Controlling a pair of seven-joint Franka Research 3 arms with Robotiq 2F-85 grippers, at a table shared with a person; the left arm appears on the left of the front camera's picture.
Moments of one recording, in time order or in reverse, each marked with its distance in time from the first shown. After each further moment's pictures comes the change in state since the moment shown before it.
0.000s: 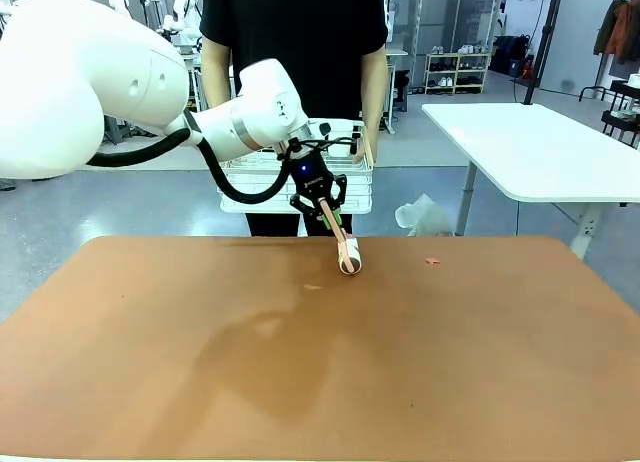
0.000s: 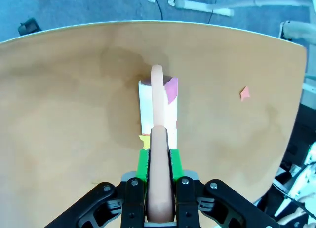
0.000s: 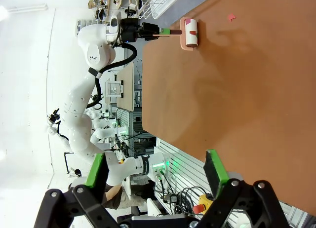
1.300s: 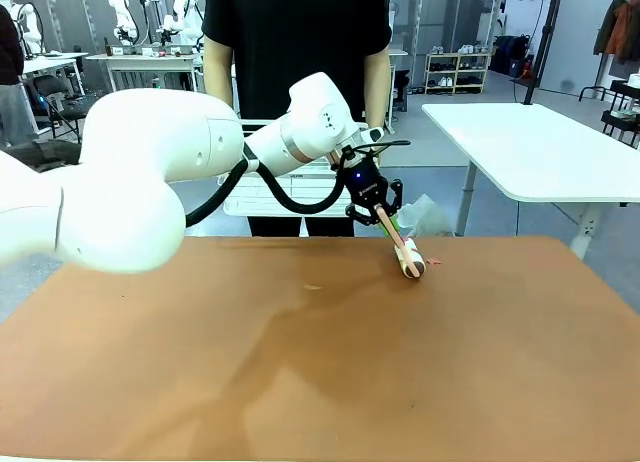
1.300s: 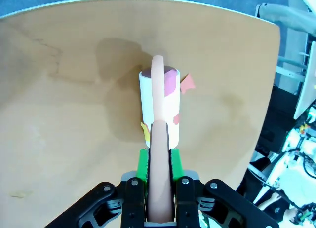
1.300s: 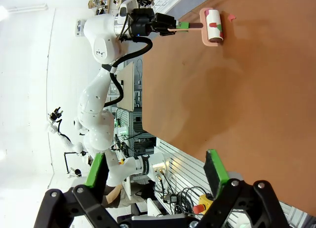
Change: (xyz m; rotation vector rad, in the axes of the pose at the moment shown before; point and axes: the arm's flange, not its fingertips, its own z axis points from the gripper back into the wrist) left arm -0.005 -0.087 -0.059 -0.134 0.081 0.020; right arm 0.000 0.000 0.000 0.000 0.000 0.000
